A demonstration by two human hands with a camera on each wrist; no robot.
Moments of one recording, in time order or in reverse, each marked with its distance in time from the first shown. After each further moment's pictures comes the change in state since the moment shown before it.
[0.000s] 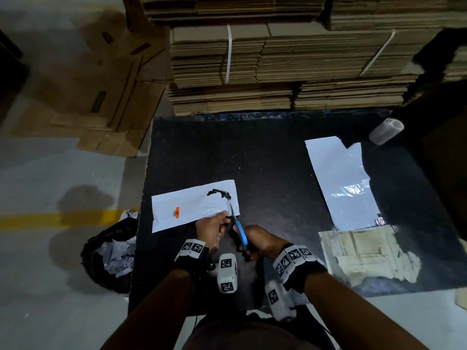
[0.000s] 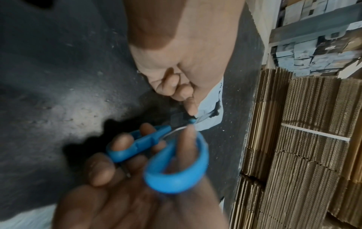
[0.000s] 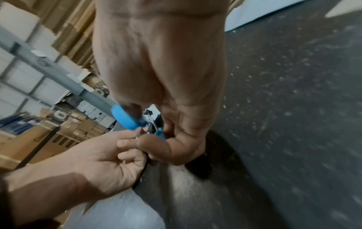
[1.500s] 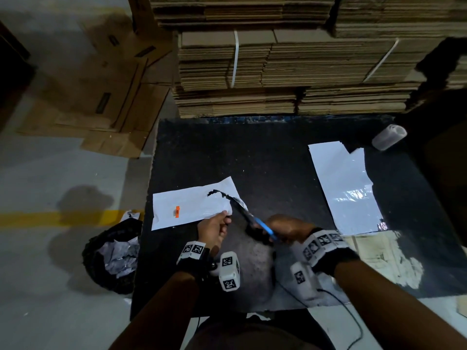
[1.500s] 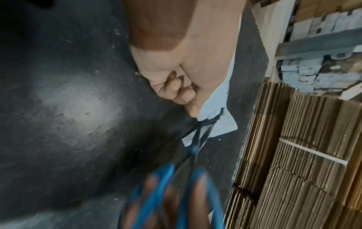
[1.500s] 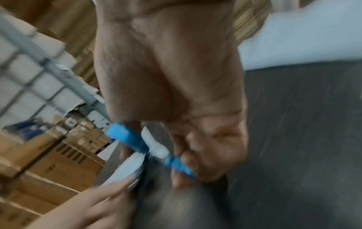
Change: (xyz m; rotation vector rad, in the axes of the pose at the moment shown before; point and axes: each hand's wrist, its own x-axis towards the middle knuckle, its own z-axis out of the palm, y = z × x) left_hand -0.006 0.007 -0.004 -0.079 -0.043 -0.042; right_hand -0.034 -0.041 -0.056 -0.242 -0.010 -0.032
